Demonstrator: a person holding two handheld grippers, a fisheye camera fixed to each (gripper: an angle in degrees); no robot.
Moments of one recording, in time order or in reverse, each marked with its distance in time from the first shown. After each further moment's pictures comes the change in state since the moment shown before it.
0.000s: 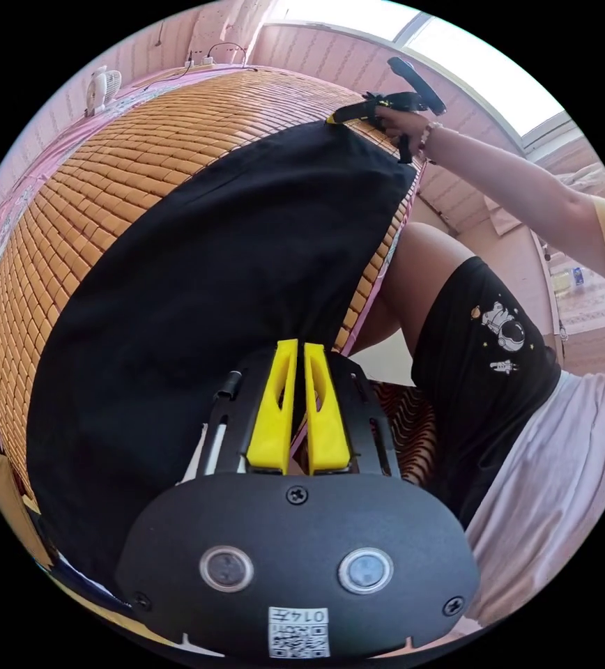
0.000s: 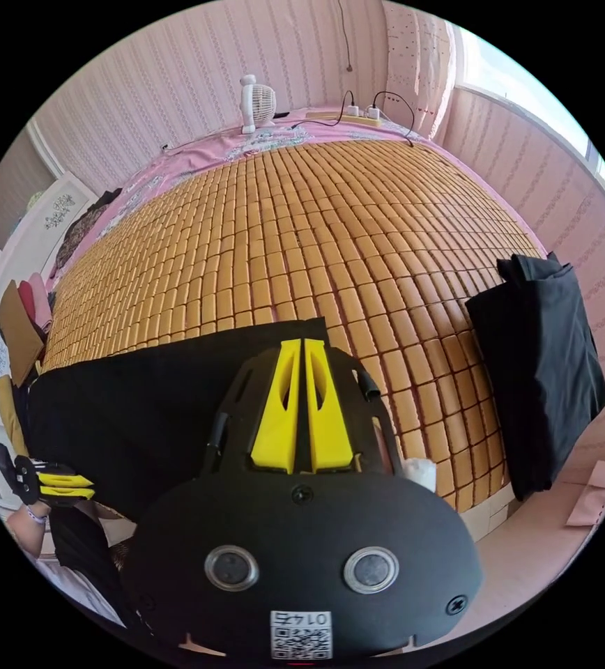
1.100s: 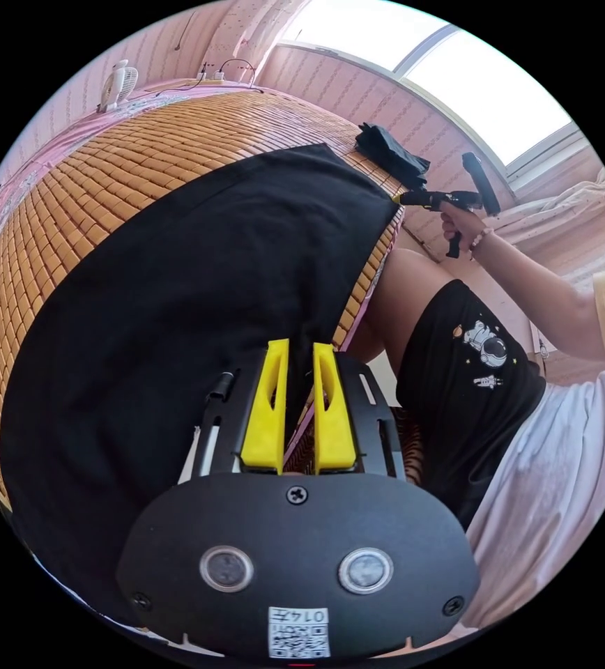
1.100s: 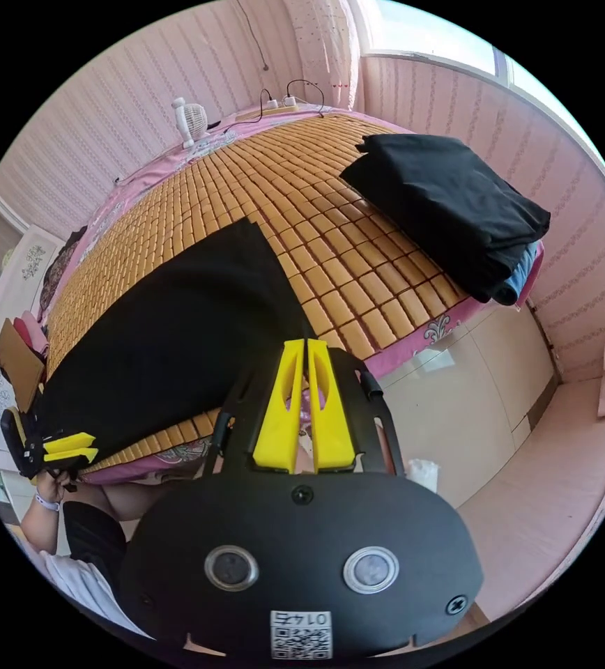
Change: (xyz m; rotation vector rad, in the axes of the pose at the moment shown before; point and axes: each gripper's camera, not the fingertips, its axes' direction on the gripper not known) left arm -0.003 0.002 0.013 0.126 0.094 -0.033; right arm -0.022 0.114 0.004 -0.045 0.071 0.232
